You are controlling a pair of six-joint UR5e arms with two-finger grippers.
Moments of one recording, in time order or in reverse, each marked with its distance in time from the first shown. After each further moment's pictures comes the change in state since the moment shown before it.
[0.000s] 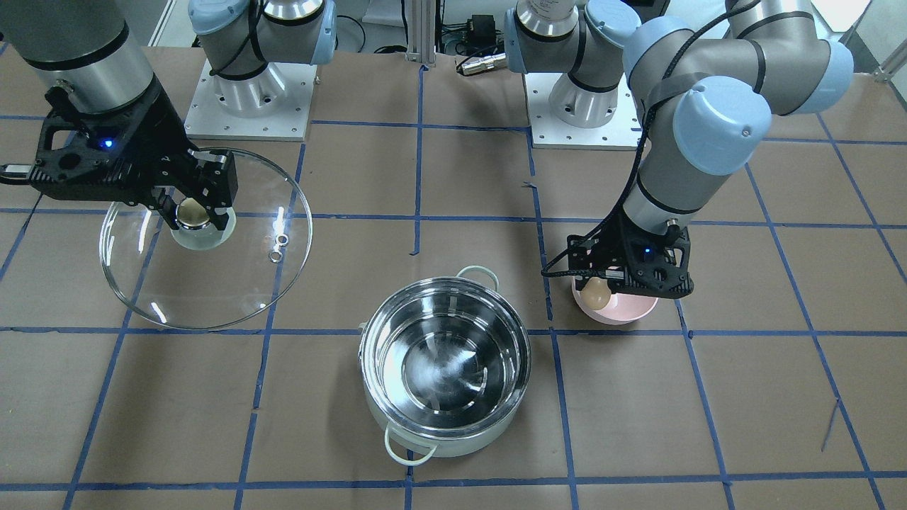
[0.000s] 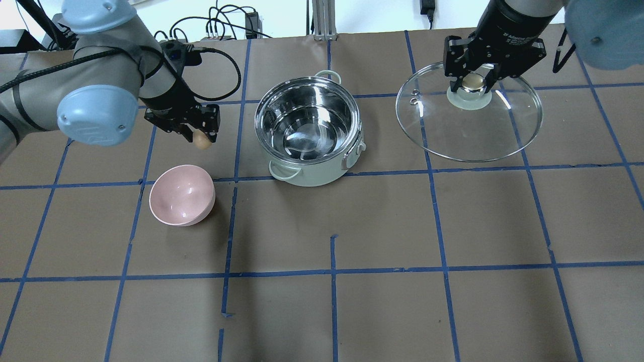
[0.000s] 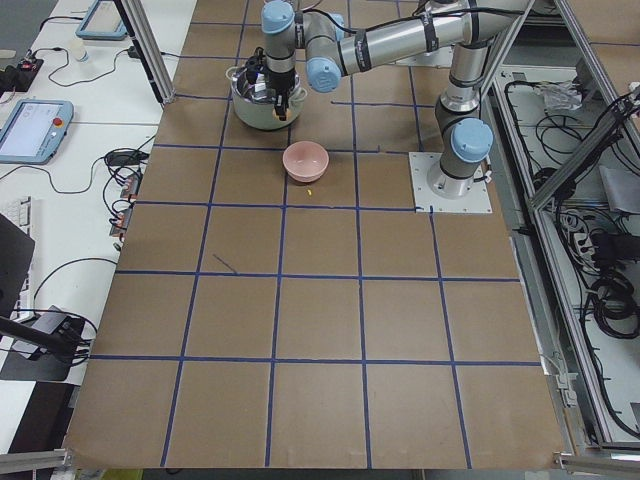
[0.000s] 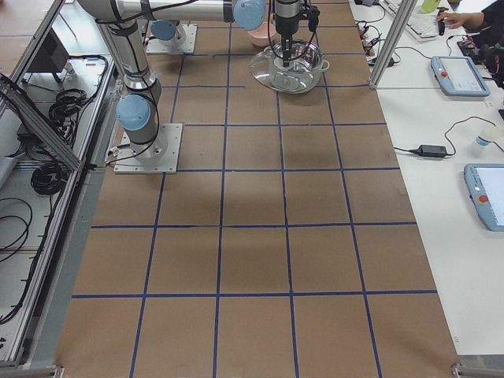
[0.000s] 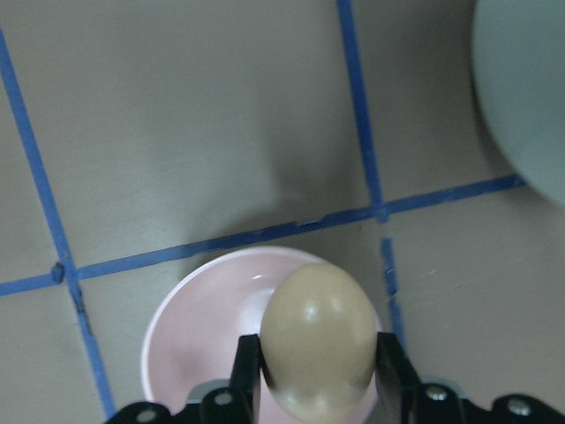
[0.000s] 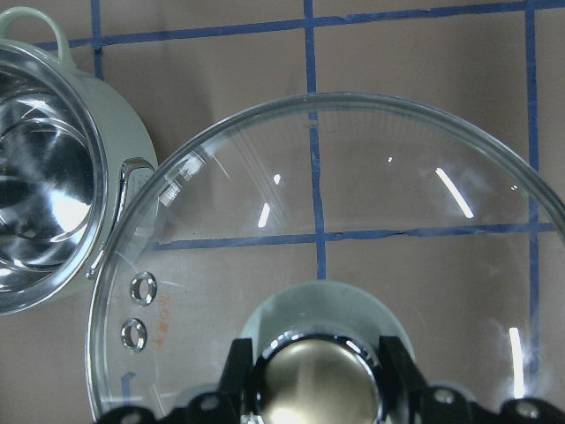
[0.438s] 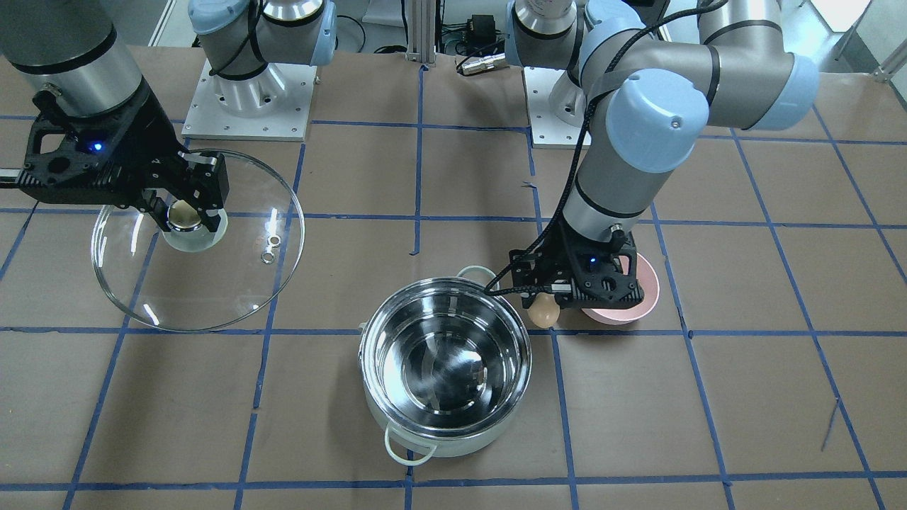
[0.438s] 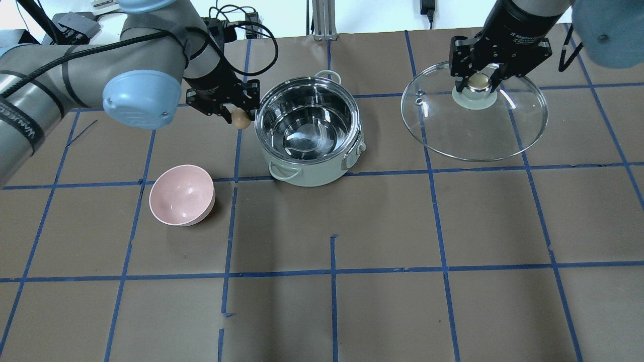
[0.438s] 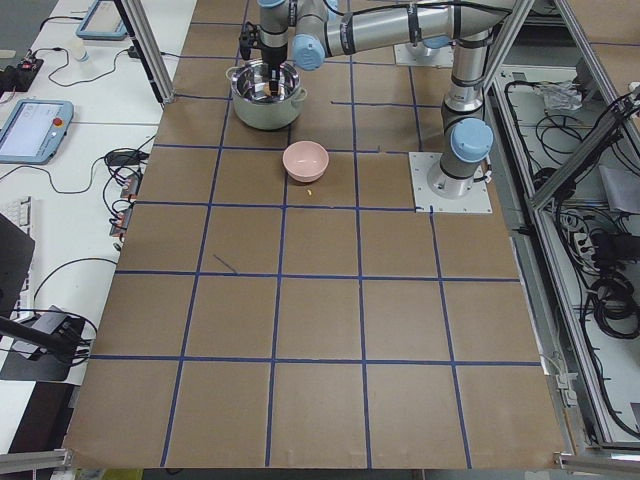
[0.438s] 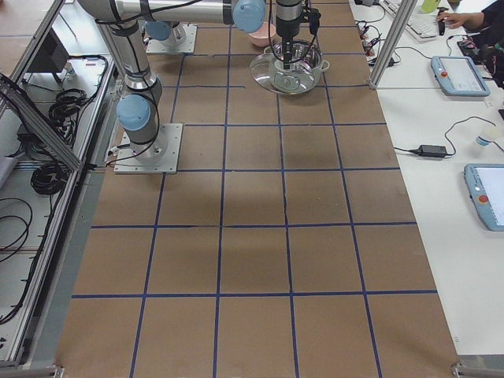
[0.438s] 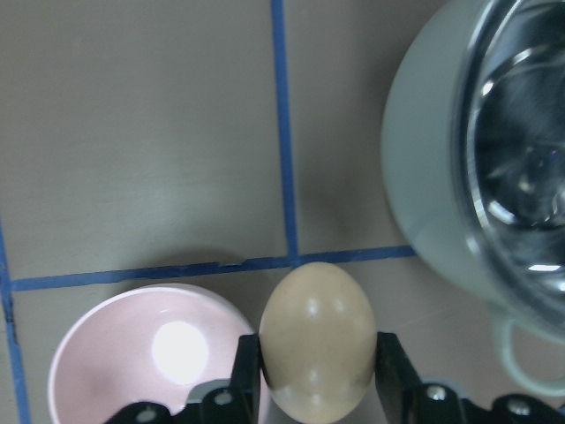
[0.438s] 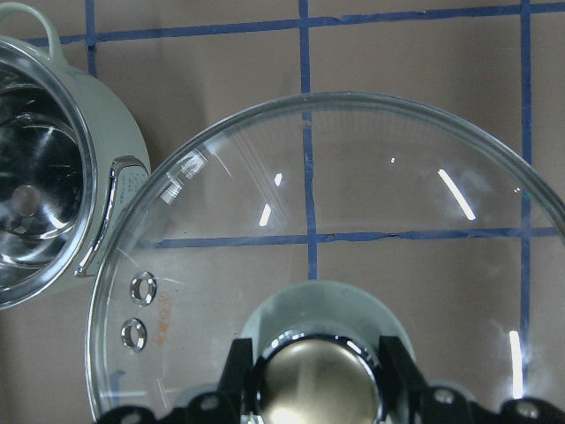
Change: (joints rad) left arm -0.128 -0.088 0.109 0.058 -0.032 -0.223; right arm -0.020 0.003 0.002 0.001 0.000 -0.049
